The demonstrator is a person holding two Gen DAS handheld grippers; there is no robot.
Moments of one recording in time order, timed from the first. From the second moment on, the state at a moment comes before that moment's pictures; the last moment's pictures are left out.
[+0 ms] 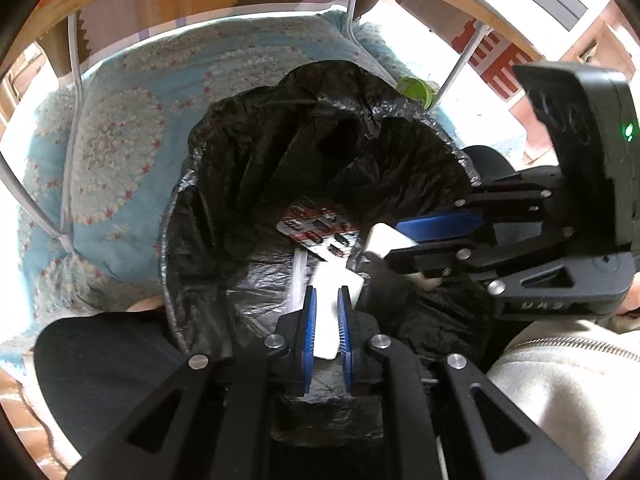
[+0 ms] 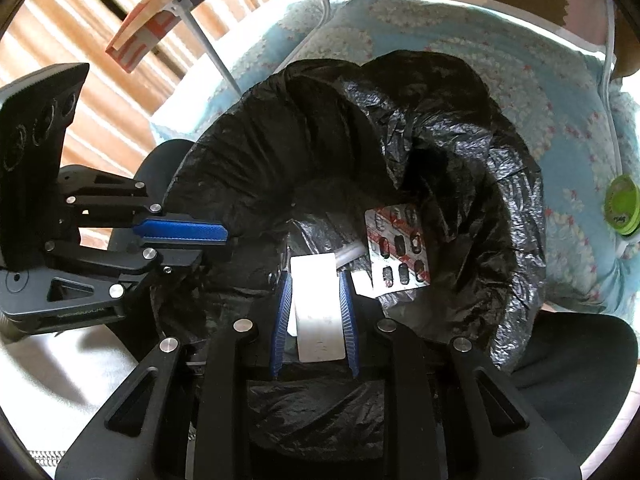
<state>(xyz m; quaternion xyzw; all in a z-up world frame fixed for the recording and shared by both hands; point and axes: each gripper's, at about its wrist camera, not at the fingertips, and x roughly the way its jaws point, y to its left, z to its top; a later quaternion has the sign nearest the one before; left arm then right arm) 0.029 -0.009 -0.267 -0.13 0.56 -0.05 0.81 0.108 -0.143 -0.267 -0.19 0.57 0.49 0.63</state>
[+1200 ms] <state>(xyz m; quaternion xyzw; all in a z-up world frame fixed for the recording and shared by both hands) 0.066 0.016 -0.118 -0.06 0.41 -0.05 0.91 0.158 -0.150 -0.131 -0.14 0.44 0.51 0.73</state>
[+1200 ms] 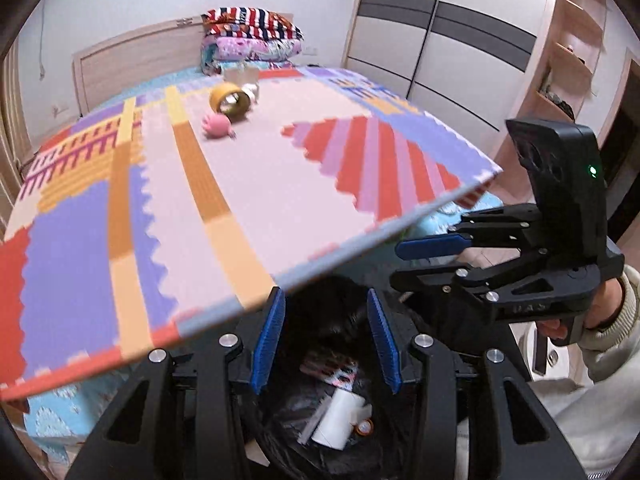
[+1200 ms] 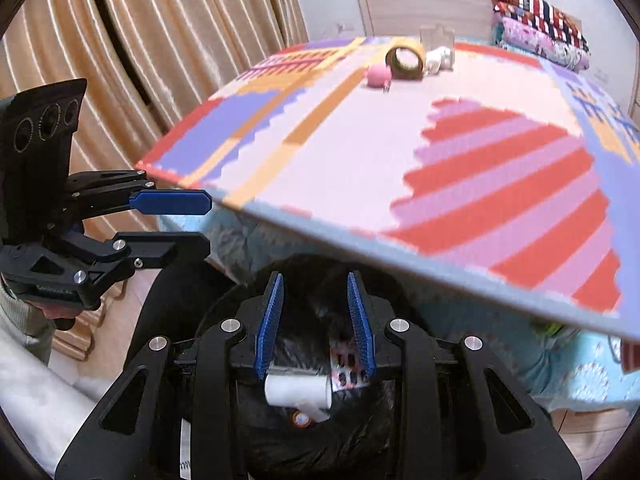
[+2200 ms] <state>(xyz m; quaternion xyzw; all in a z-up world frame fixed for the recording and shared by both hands) 0.193 0.125 -0.098 -0.18 0.36 0.00 0.91 0.278 -0.071 -0.088 -0.12 0.39 0.46 0.79</state>
